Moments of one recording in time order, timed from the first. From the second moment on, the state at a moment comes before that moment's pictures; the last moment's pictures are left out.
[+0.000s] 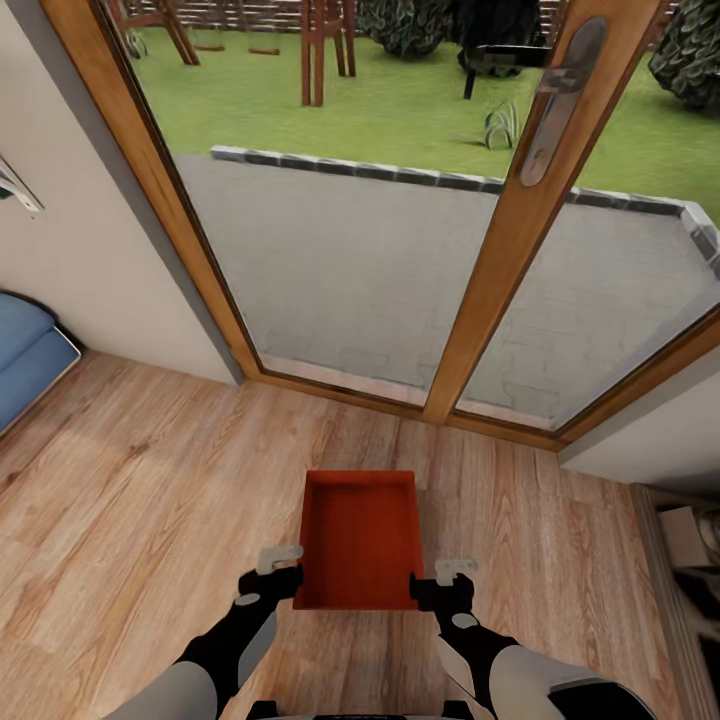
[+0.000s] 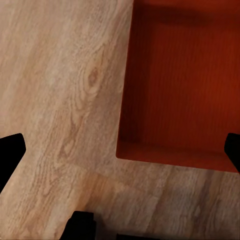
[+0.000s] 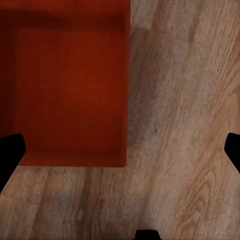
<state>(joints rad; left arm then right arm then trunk) -0.60 -0.11 -0.13 -0.37 0.17 0.00 0.21 -0.73 0.15 0.08 0.01 0.02 -0.31 -0.20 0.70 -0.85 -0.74</state>
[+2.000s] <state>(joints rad) -0.60 -0.11 -0.13 -0.37 0.05 0.01 0.21 -0.73 0.15 0.08 0.01 0.01 -0.36 -0.19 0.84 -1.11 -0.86</state>
